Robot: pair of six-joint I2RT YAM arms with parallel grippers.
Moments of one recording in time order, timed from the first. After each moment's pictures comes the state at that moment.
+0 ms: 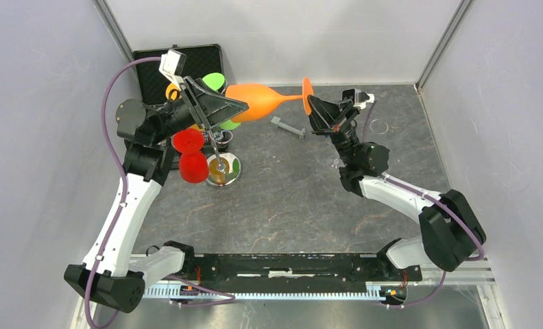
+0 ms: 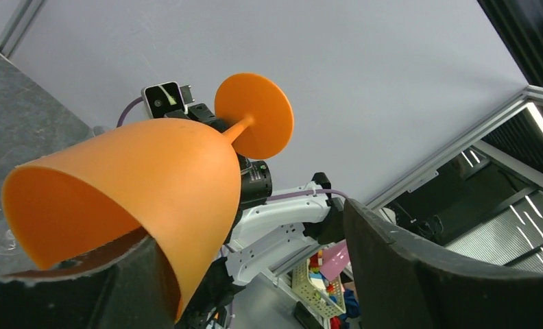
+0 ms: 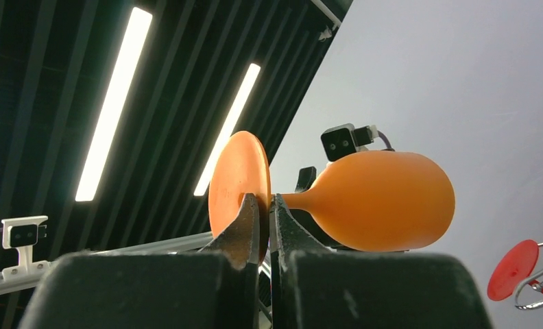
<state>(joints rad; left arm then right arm) -0.27 1.08 1.26 0.31 0.90 -1.20 0.60 1.40 0.80 1.47 -0.13 1.81</state>
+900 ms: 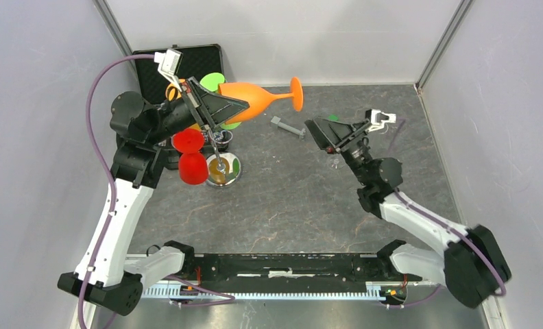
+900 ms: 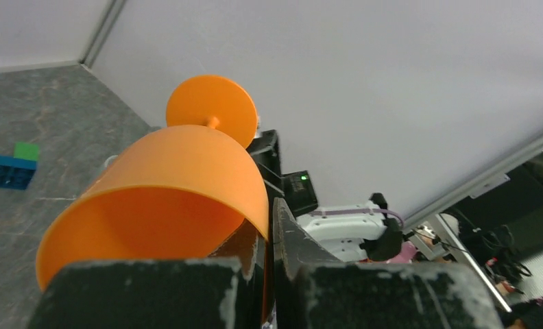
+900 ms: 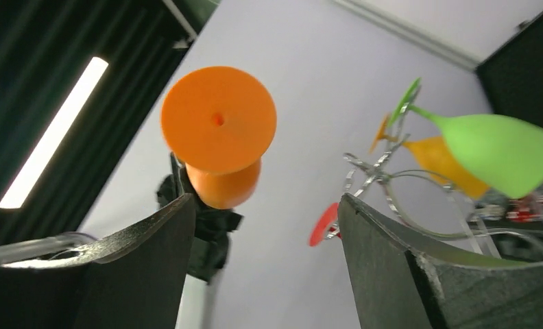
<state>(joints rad) -0.30 1.06 1.36 0.00 0.80 -0.94 0.56 1.19 0.58 1.22 -0.13 1.47</state>
